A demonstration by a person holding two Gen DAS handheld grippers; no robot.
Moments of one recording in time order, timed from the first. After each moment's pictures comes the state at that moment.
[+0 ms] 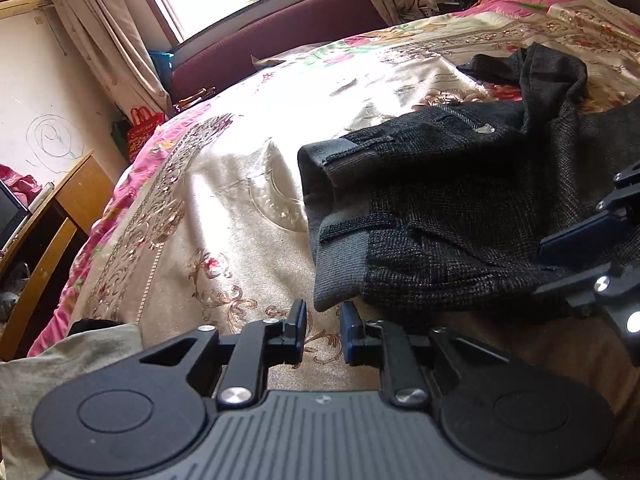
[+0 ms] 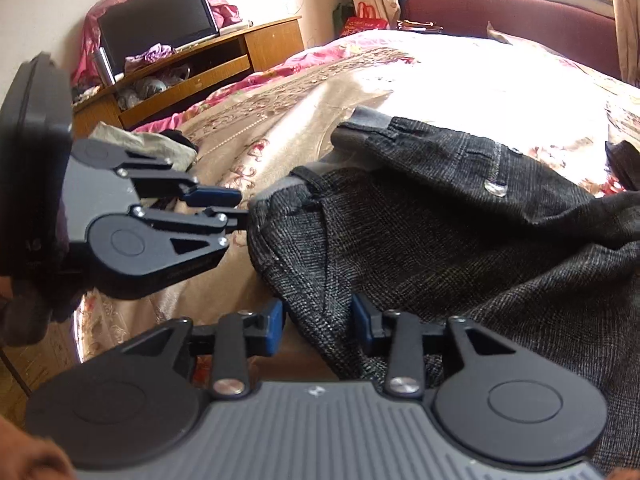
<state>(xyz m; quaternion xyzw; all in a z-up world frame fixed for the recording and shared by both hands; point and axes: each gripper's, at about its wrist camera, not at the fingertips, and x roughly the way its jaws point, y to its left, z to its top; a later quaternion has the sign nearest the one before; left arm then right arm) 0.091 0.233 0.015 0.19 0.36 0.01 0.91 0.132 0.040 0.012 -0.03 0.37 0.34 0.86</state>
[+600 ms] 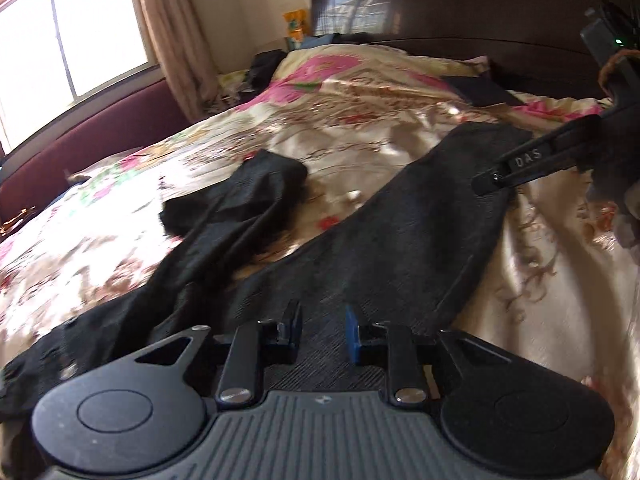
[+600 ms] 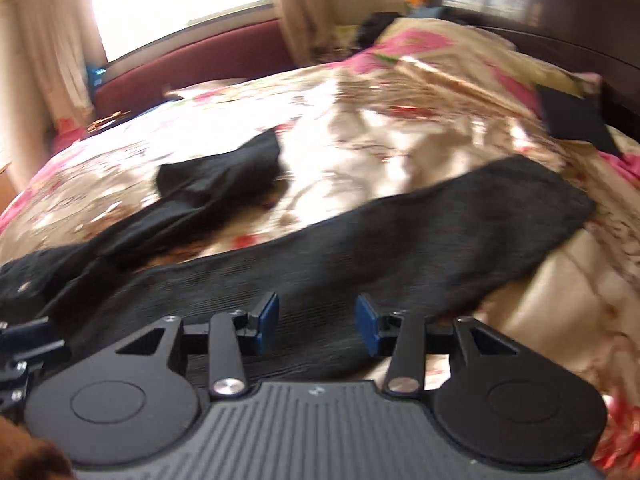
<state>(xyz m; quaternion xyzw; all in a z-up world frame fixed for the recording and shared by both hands) 0.106 -0.062 0.021 0.19 0.28 -0.30 0.89 0.098 -0.300 0.003 0.13 0.32 -0.11 0.93</state>
